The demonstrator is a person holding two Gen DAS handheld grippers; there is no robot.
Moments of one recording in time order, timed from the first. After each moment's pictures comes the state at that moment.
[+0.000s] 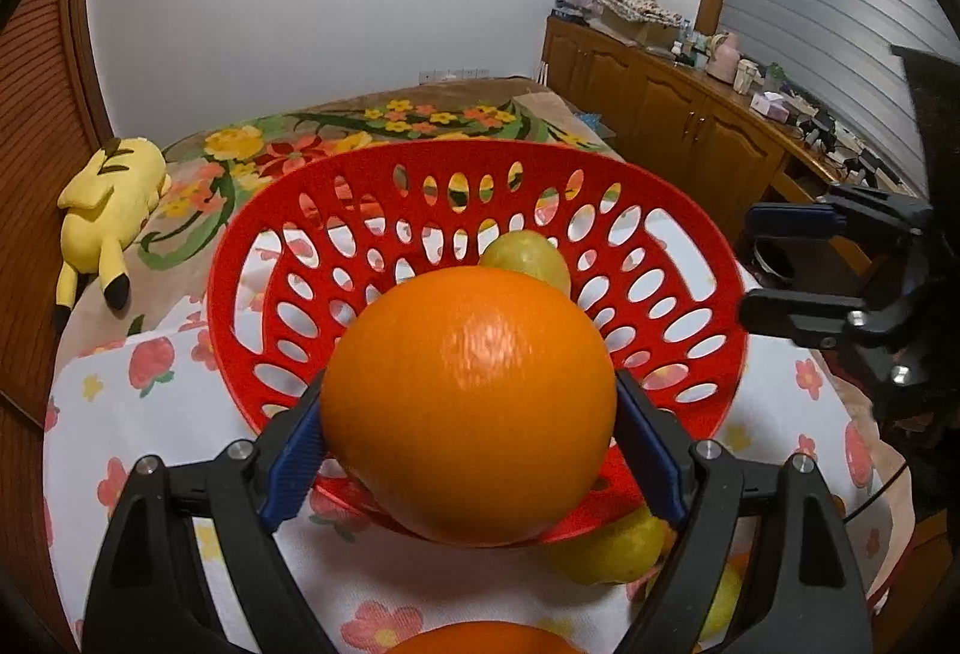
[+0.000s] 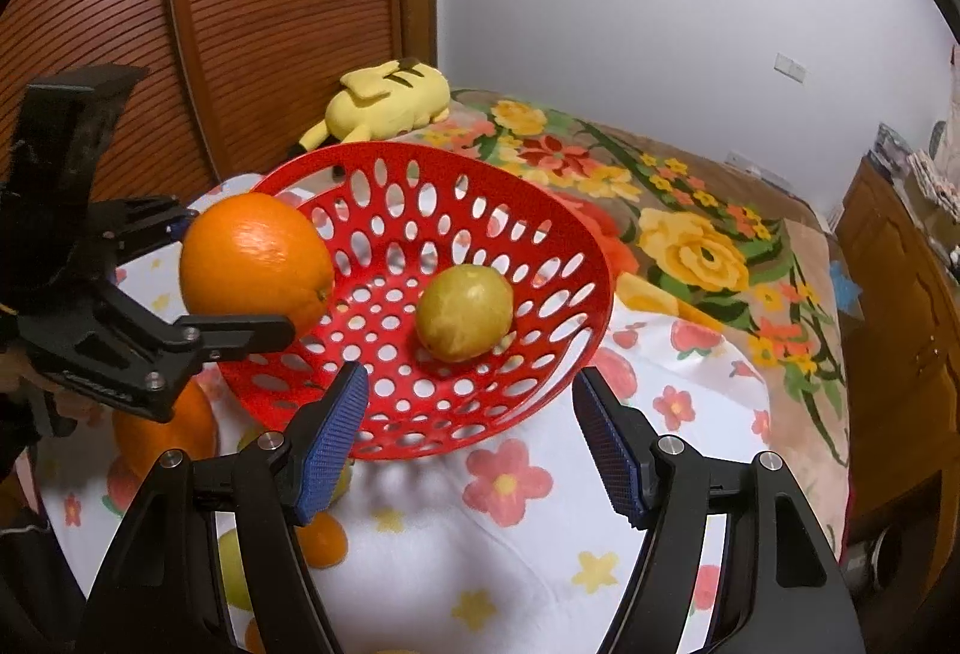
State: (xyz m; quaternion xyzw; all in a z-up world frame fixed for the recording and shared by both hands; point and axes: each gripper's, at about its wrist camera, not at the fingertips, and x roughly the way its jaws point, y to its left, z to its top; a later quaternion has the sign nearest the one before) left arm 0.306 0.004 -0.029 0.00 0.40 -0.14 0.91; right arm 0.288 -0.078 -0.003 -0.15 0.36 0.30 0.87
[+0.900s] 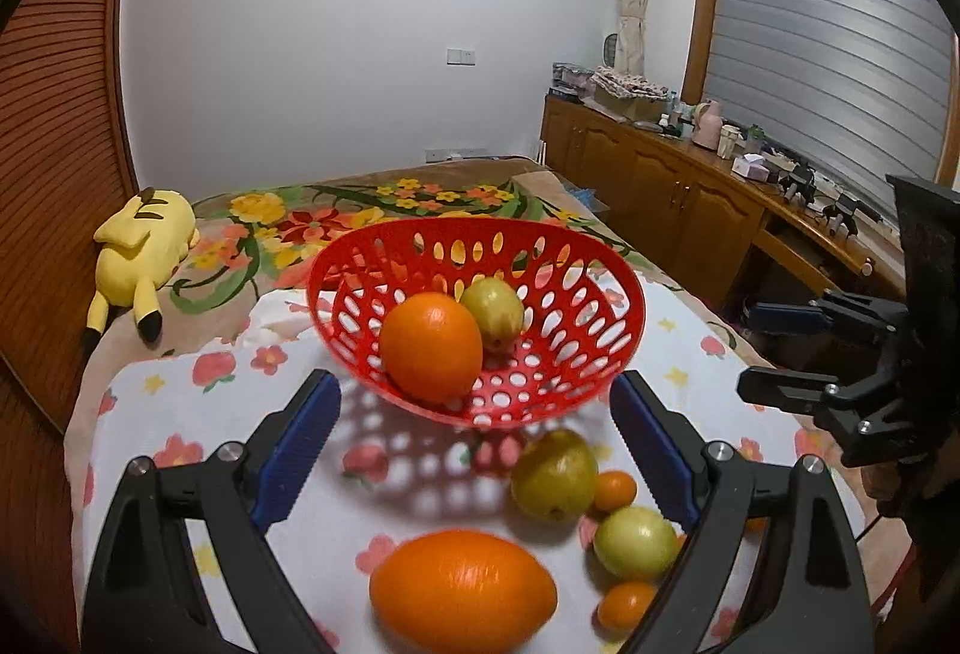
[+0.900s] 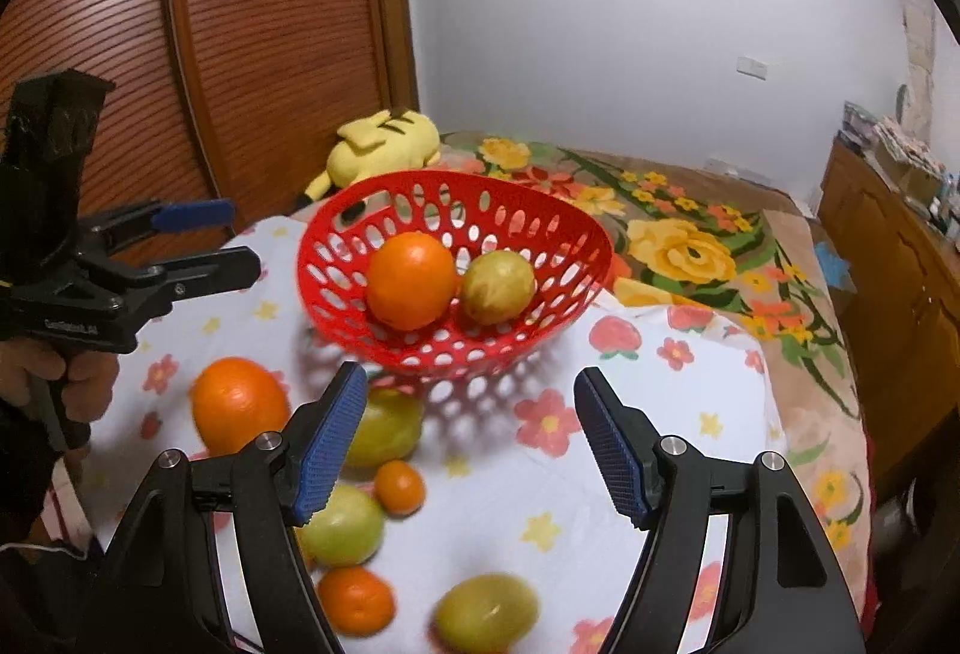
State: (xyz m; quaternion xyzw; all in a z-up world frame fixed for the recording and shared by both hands) left arm 0.211 0.026 0.021 -0.01 0.31 -0.14 0.94; right arm 0.202 -0.104 0.010 -0.08 0.33 0.27 0.90
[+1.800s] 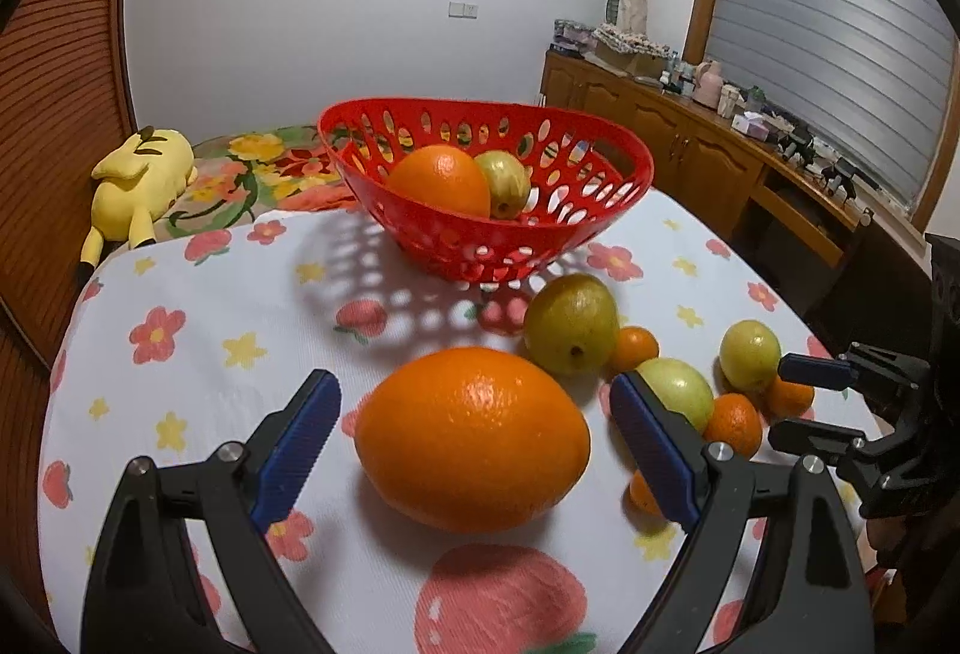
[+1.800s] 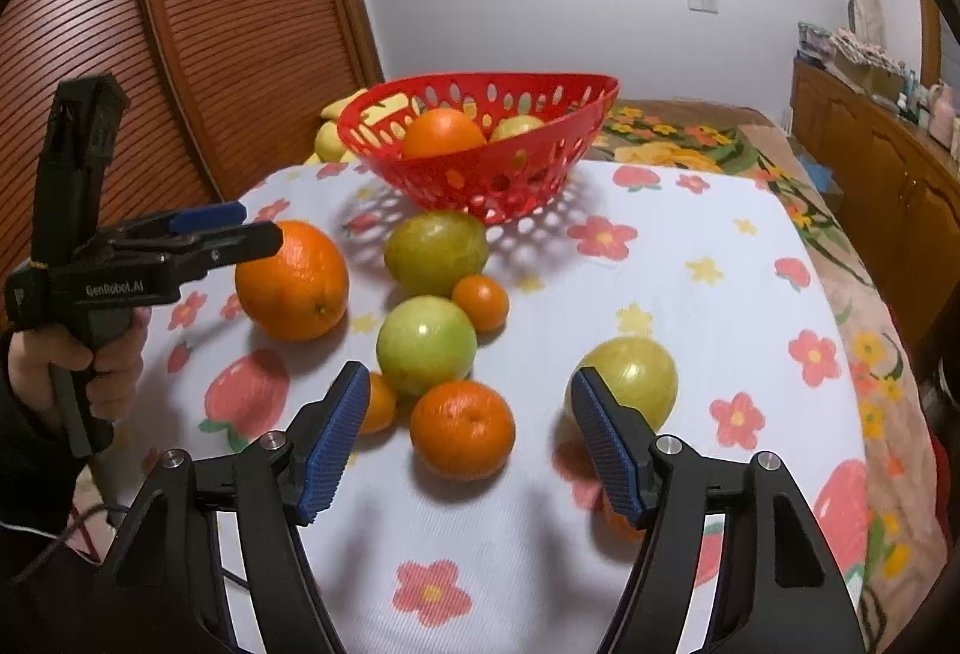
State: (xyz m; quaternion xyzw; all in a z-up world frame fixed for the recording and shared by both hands) left arm 0.170 0.034 -0.051 -0.02 0.36 -0.14 0.92; right arm 0.113 -0.100 -0.067 -0.02 0.36 0.24 0.90
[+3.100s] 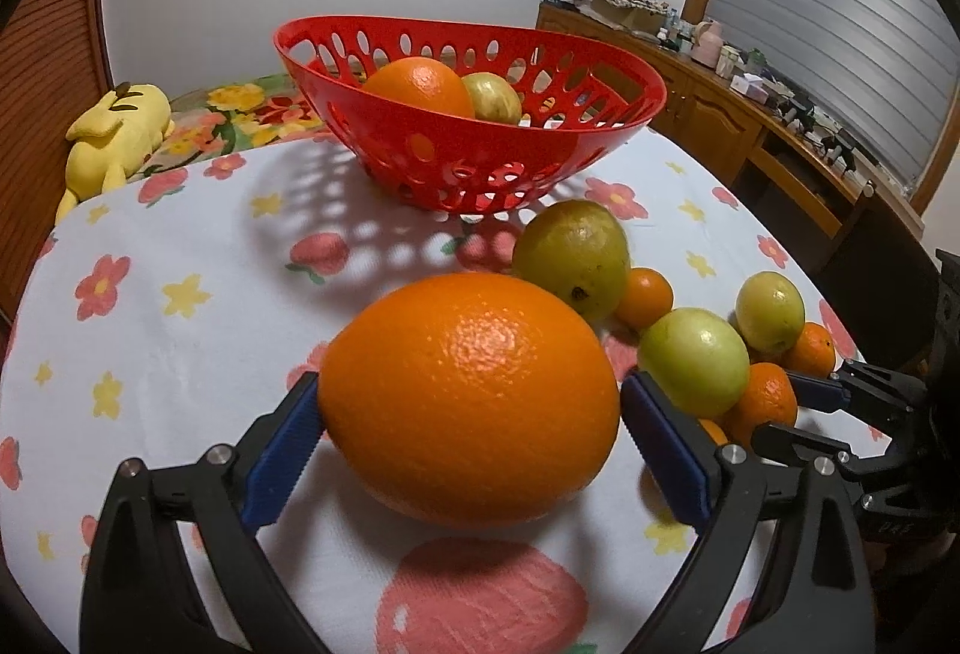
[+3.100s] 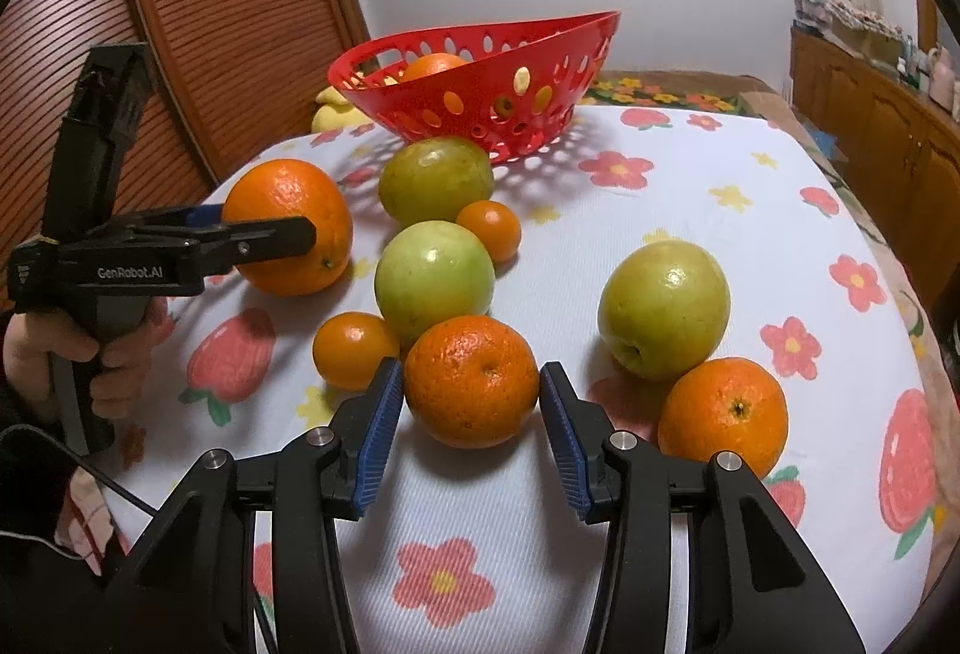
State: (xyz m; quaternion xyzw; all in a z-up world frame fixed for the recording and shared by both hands) left arm 0.188 0.019 -0.084 -0.02 0.41 -0.15 0.90; right arm 0.107 -0.096 -0.102 0.01 0.38 0.24 0.90
